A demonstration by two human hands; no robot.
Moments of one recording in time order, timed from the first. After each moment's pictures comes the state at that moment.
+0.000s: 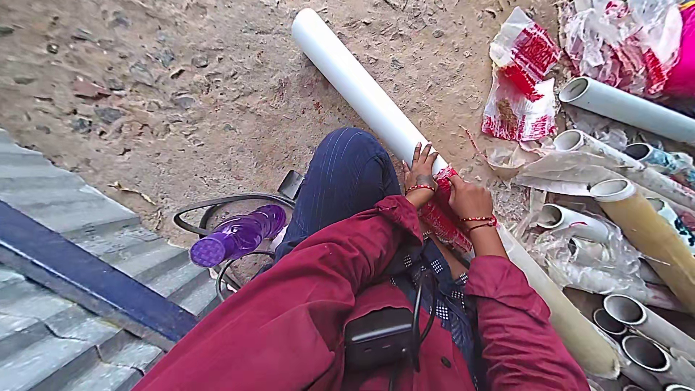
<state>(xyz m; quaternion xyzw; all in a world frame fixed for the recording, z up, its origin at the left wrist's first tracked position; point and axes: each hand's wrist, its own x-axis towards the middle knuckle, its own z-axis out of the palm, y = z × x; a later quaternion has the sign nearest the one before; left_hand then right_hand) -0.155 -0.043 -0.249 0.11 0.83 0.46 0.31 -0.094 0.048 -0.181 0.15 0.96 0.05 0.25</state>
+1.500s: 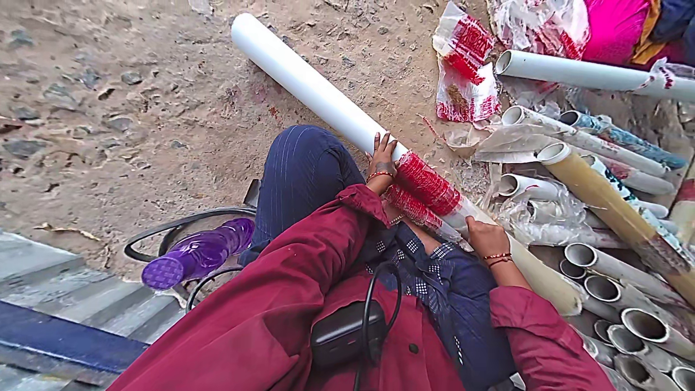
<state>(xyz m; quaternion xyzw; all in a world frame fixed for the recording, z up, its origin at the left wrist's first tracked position) -0.156 -0.048 -0.259 0.16 0.82 0.47 0.28 0.059 0.125 -0.152 0.21 0.89 0.16 0.38</state>
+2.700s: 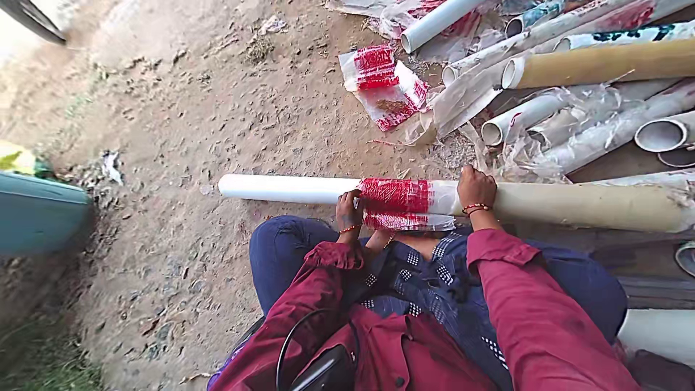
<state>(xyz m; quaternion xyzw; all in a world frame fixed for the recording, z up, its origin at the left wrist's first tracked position) -0.124 -0.048 -0.245 0.31 0.88 0.34 0.09 0.066 0.193 -0.227 0.50 0.86 -0.10 -0.07</state>
